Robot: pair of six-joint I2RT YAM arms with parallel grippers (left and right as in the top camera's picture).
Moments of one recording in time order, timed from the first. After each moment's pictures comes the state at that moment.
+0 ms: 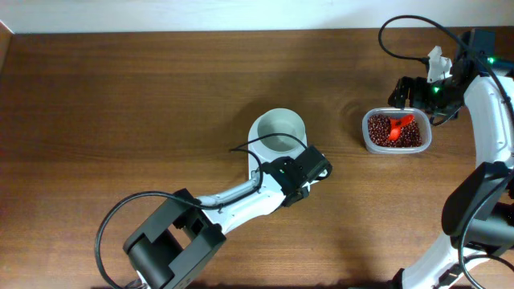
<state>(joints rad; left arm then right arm) -0.87 1.88 1.12 -0.45 -0.28 0.30 -0.25 1.95 1.73 -1.06 -0.28 -0.08</state>
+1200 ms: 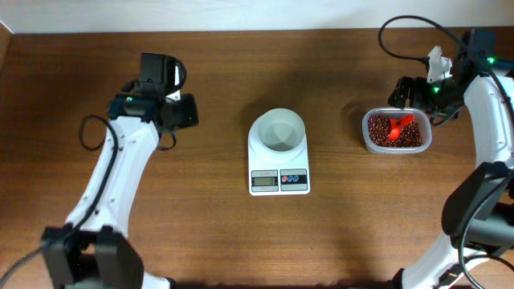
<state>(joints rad) -0.09 1.64 1.40 -0.85 -0.02 -0.26 -0.25 1.95 1.73 -1.06 -0.28 -0.08</state>
